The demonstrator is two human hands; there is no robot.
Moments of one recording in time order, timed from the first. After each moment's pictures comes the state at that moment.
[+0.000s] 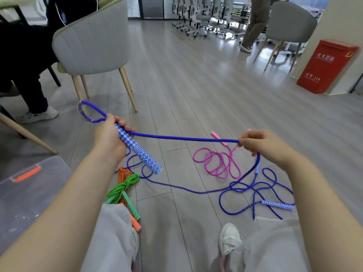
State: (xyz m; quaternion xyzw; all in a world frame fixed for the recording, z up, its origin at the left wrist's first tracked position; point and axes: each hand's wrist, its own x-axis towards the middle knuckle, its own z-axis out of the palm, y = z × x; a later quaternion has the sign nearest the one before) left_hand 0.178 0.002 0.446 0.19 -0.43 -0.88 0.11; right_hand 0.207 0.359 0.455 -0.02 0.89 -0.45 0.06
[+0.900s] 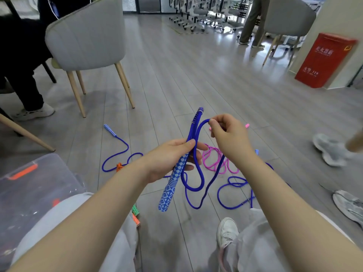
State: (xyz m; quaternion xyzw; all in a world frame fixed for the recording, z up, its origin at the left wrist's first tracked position) left_hand 0.239 0.097 0.442 -0.08 -0.72 -0.64 -0.25; right_hand 0.213 0.270 0.444 0.00 0.85 -0.50 -0.15
